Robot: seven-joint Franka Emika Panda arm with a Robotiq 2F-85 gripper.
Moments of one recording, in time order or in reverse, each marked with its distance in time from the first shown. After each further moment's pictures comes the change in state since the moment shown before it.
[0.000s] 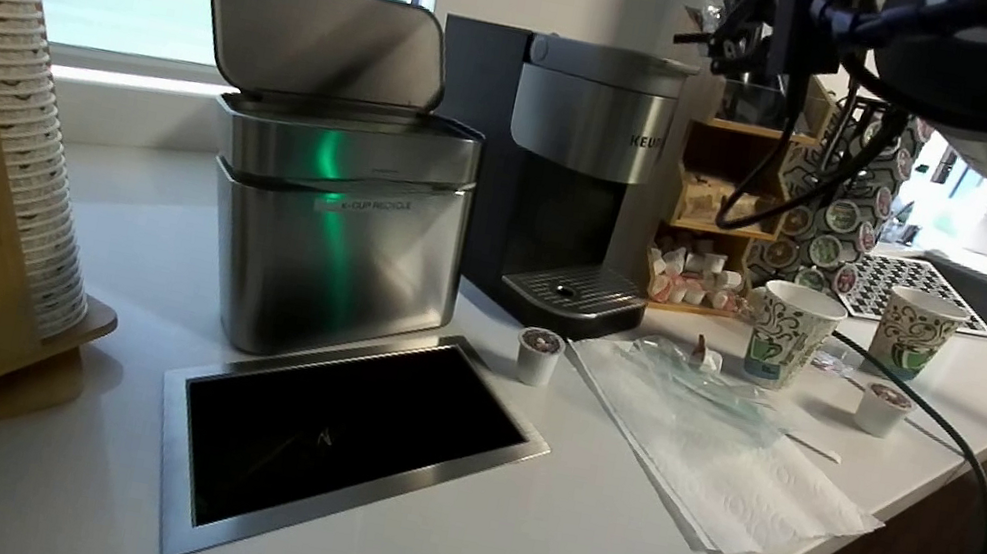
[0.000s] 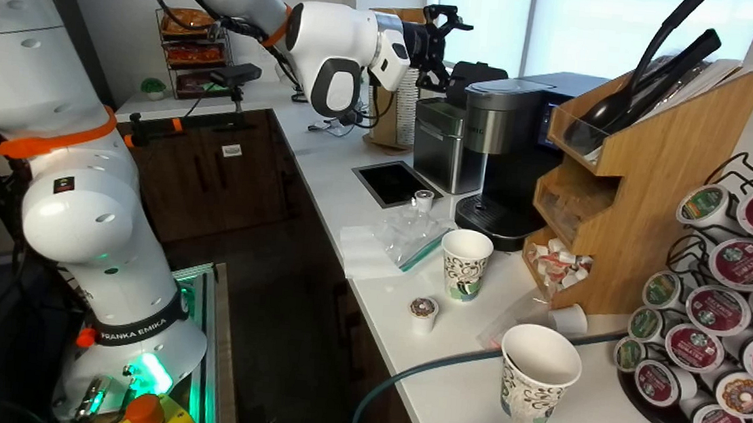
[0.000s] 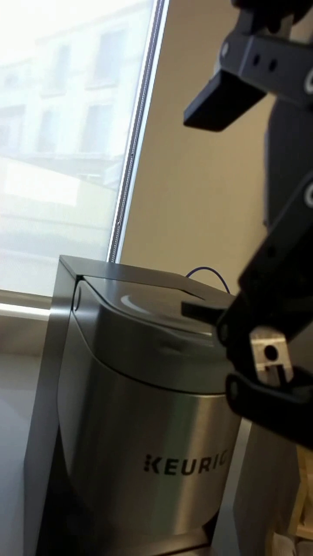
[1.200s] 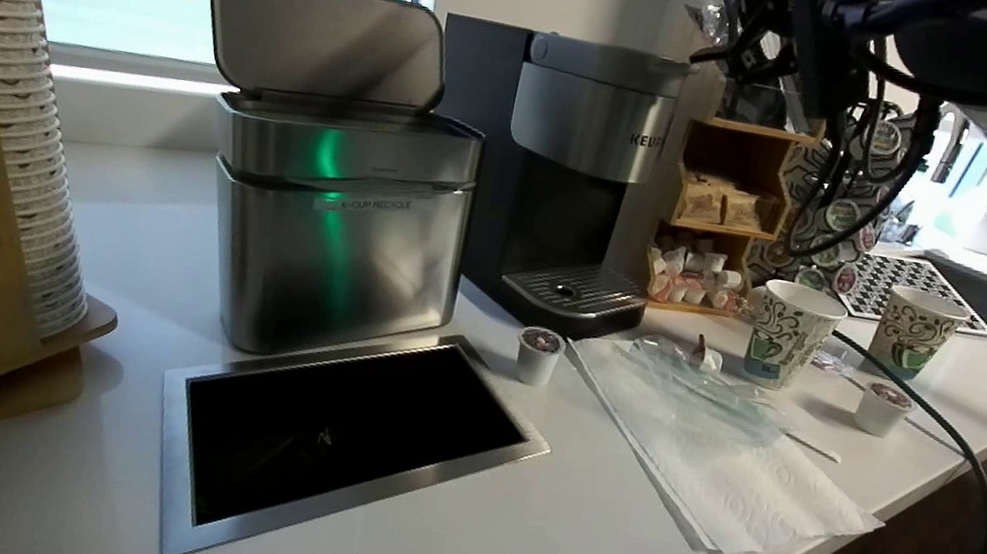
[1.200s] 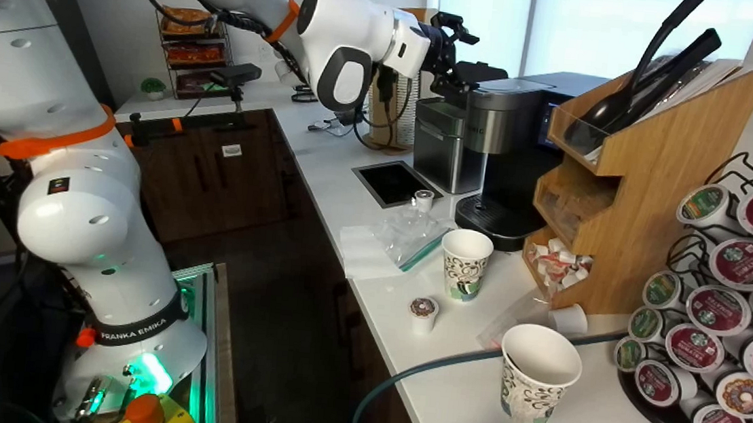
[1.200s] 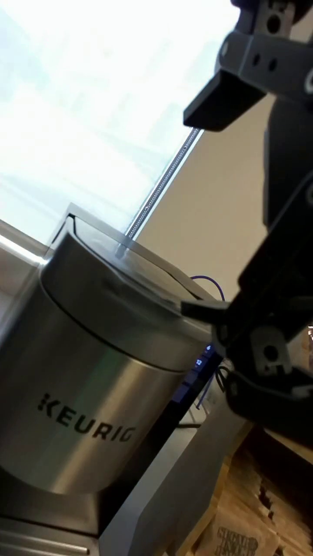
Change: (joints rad) arm -0.046 -0.024 -0.023 0.020 -0.067 -0.175 -0.331
